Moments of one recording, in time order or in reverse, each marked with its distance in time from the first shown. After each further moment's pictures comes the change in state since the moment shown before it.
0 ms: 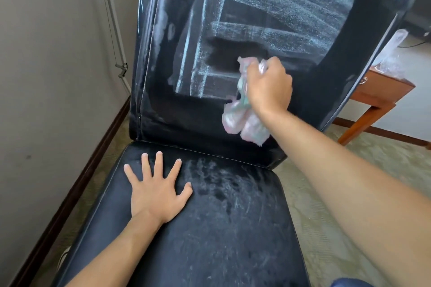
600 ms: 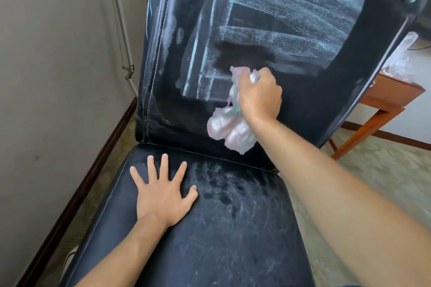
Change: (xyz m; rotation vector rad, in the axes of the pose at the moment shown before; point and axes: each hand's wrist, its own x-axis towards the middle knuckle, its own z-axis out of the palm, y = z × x) left_hand 0.000 -0.001 -0.001 -0.017 0.004 -0.003; right_hand -0.013 -0.006 0.030 0.095 -0.064 0.092
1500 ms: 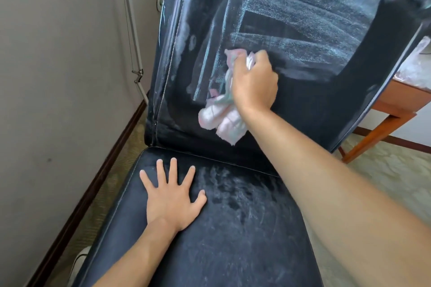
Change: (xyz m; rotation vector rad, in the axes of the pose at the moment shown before) left_hand -0.002 0.000 -0.003 -0.008 -0.006 0.000; right_hand -0.004 -0.050 0.015 0.077 0.070 -0.096
